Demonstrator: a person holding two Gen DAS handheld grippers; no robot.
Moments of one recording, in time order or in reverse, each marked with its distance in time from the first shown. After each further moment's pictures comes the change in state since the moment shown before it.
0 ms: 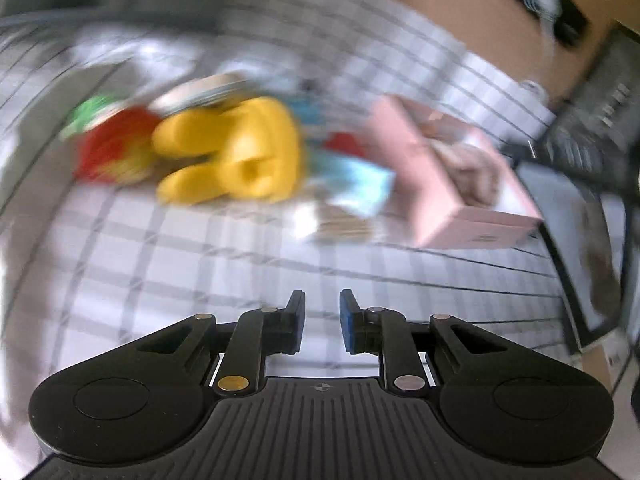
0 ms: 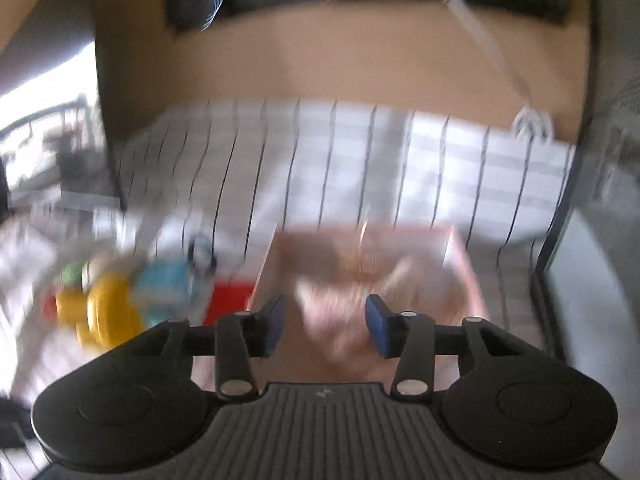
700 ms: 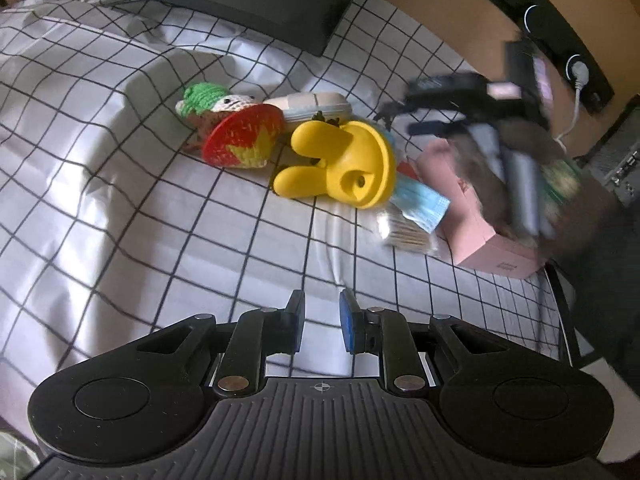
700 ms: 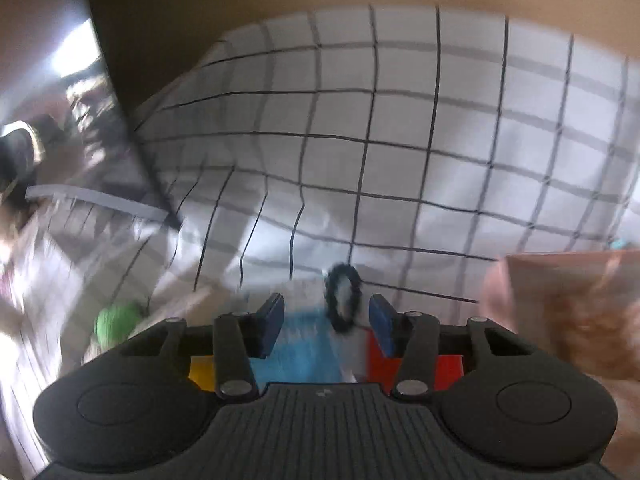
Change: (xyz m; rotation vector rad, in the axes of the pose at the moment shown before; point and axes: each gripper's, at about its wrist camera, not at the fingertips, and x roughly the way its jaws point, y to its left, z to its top) left arm -0.055 0.065 -0.017 -0.122 -0.068 -0.012; right arm 0.170 0.116 0.086 0.100 0.236 0.191
